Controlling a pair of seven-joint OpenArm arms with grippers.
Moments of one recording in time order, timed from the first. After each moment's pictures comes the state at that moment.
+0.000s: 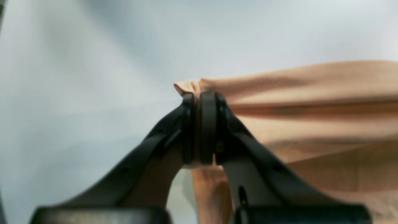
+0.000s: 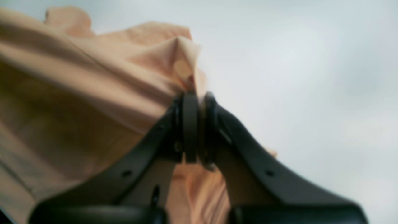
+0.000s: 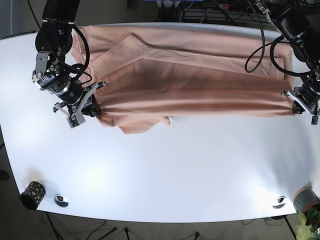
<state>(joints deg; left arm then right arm) -2.1 -15.2 -40.6 89.5 -10.5 -40.4 50.6 -6.5 16.6 14.7 104.0 24.7 31.5 -50.1</state>
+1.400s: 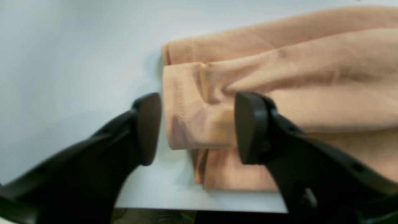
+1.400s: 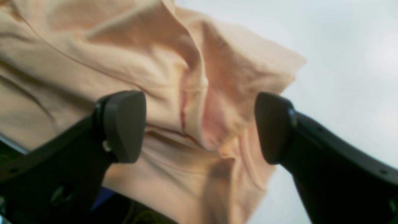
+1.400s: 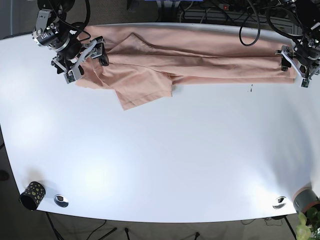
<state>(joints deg) 15.8 -14.3 -40.5 96.2 -10.1 -40.3 51.2 -25.5 12.5 22.5 112.6 28.0 32.0 -52.8</state>
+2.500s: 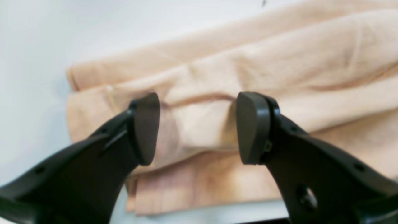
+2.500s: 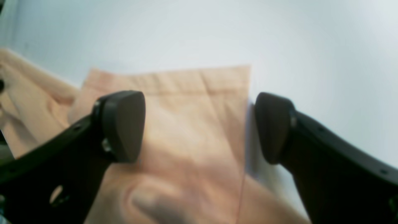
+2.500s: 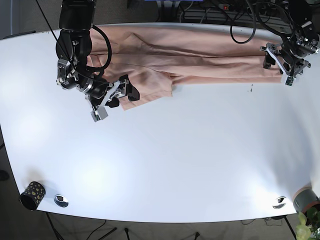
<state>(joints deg) 18.3 -12.5 -34.0 96.8 -15.0 -40.1 51.0 1.3 9.8 9.4 80.8 33.9 32.8 -51.0</state>
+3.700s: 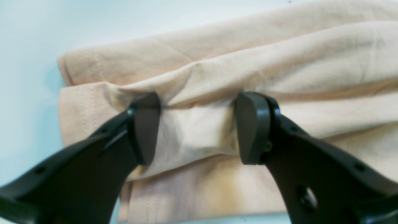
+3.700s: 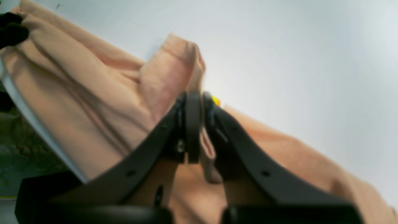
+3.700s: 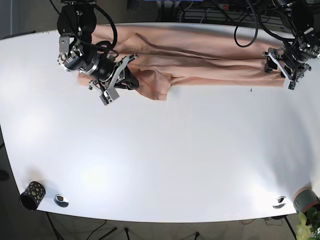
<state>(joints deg) 14.6 -13.9 -34.0 90.7 -15.1 -40.1 49.9 -14.0 9.0 6.6 108.2 32.8 32.0 -55.5</state>
